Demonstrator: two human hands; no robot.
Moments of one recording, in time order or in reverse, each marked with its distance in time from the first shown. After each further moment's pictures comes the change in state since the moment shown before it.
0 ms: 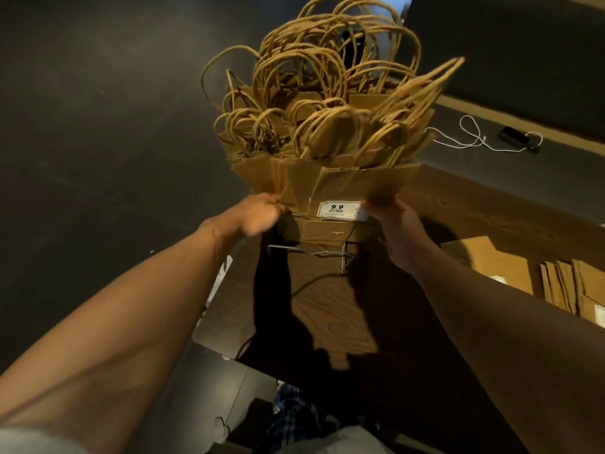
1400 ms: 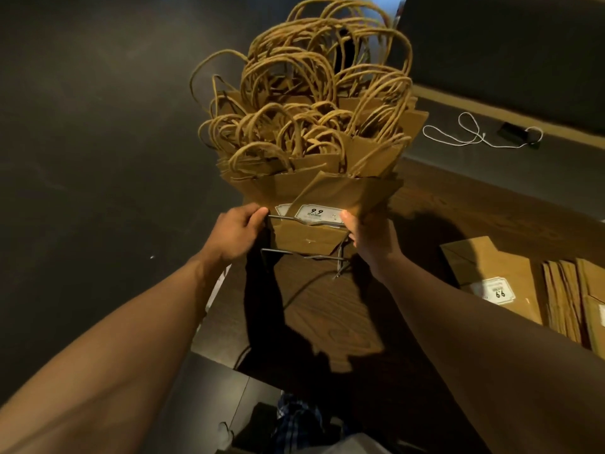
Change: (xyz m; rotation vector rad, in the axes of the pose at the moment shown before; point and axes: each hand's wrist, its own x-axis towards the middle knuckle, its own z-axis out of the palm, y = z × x) left_hand -0.013 -0.041 0.007 0.135 0.338 0.120; right_hand 0.022 0.027 0.029 -0.280 0.167 -0.090
